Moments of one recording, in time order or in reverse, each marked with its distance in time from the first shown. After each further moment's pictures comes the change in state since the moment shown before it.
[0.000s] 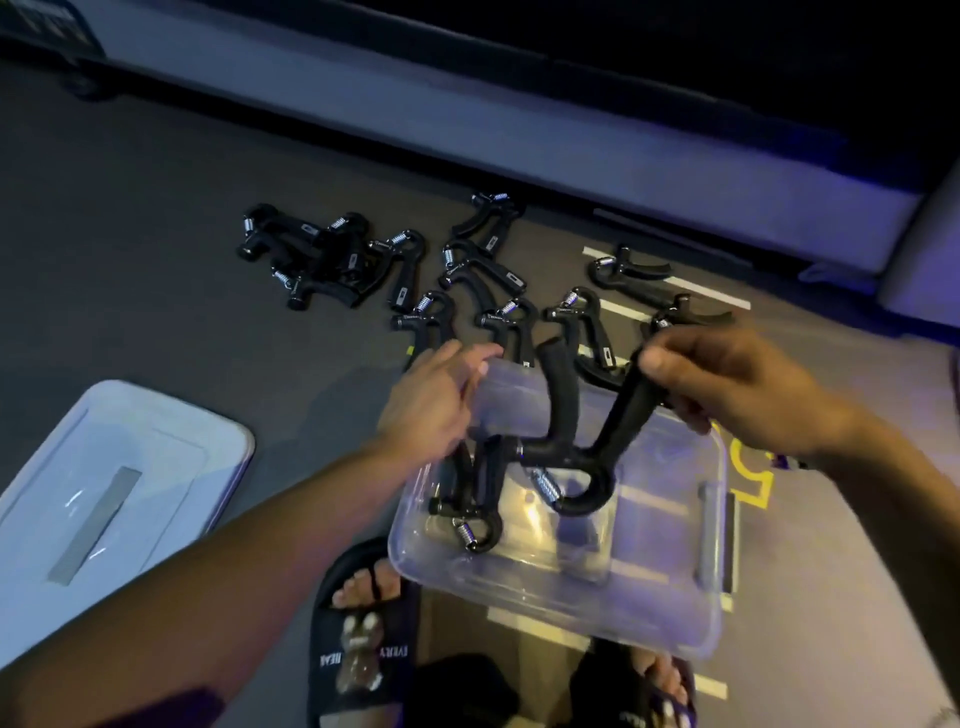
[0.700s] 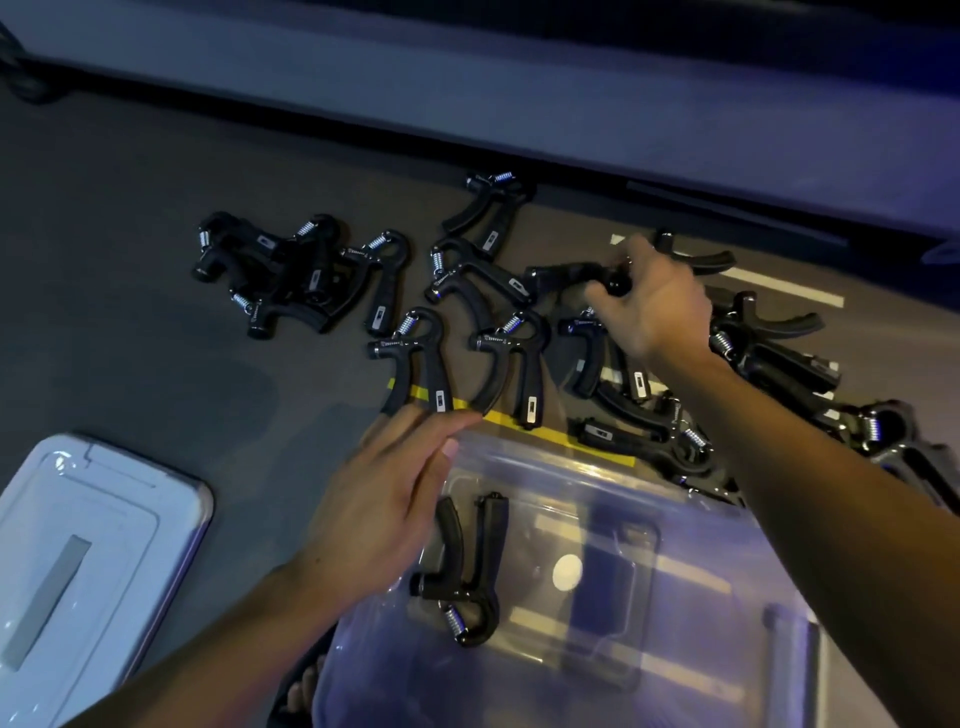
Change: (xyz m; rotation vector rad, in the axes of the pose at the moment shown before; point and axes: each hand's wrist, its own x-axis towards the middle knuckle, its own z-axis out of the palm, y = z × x) left_hand 0.004 0.005 0.001 0.012 0.002 -0.043; right_hand 0.198 0.136 0.001 -0.495 0.507 0.346
